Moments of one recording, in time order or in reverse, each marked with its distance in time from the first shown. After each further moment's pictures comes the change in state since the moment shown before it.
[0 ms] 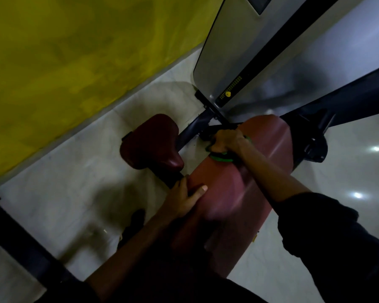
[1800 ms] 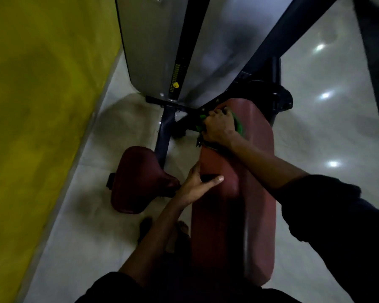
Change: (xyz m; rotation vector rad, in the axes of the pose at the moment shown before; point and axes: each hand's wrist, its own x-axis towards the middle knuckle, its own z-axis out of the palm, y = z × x) left_hand 0.098 0.101 -0.018 0.241 -0.549 0.106; right_hand -0.006 0.036 -0.023 0.238 0.282 0.302
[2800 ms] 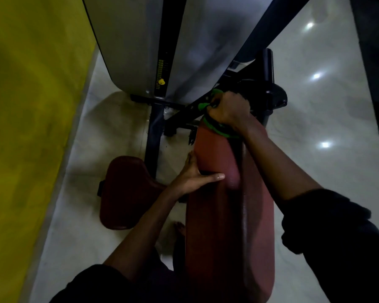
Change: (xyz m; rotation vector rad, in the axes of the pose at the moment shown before) left_hand 0.085 0.029 -0.014 0.141 -0.078 0.039; right_hand 0.051 0.081 -0.028 0.484 0.039 0.318
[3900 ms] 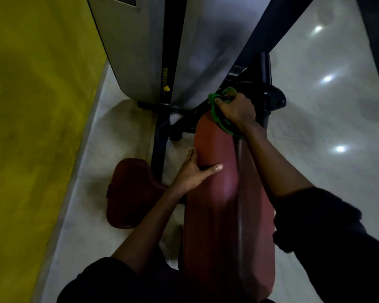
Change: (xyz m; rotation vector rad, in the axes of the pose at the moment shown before) left_hand -0.012 0.019 0.010 0.063 0.106 -0.033; right_hand 0.001 0.039 0.010 0.373 0.150 0.132
